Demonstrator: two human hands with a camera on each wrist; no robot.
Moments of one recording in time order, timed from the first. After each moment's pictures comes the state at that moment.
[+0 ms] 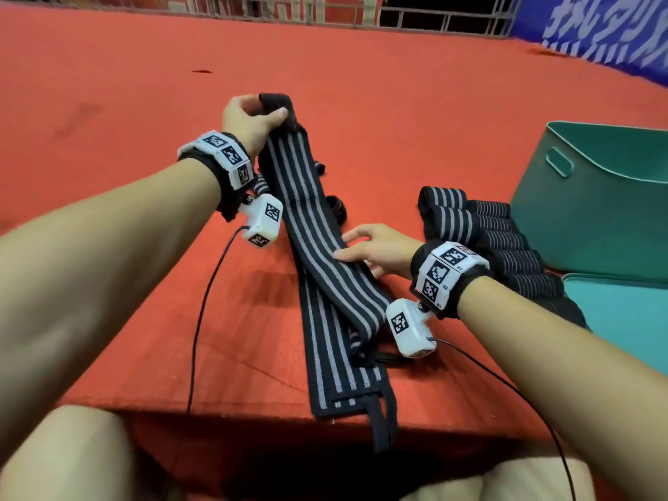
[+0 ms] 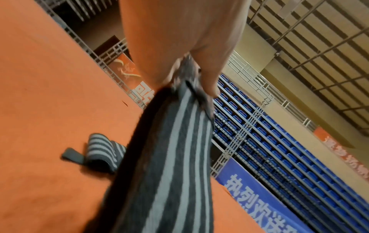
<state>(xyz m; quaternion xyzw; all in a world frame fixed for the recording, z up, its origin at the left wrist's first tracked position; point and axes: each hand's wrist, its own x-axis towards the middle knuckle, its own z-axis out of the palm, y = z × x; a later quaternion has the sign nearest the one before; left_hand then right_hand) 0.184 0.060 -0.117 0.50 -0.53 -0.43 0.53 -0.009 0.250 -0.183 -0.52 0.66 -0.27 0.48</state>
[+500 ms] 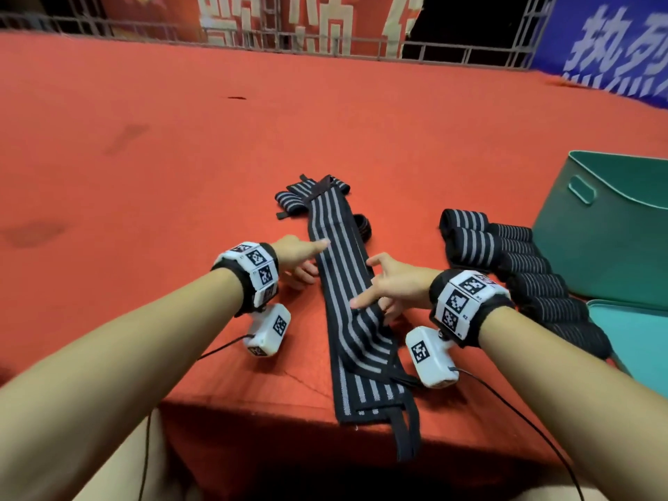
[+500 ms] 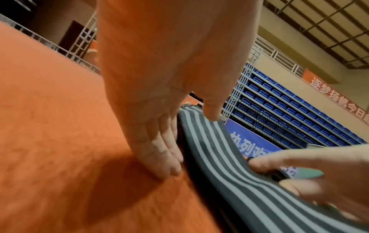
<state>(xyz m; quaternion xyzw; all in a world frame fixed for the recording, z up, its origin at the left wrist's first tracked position) 0.201 0.169 -0.199 0.59 -0.59 -0.52 0.18 0.010 0.275 -0.182 -0.51 0.65 -0.18 0.54</state>
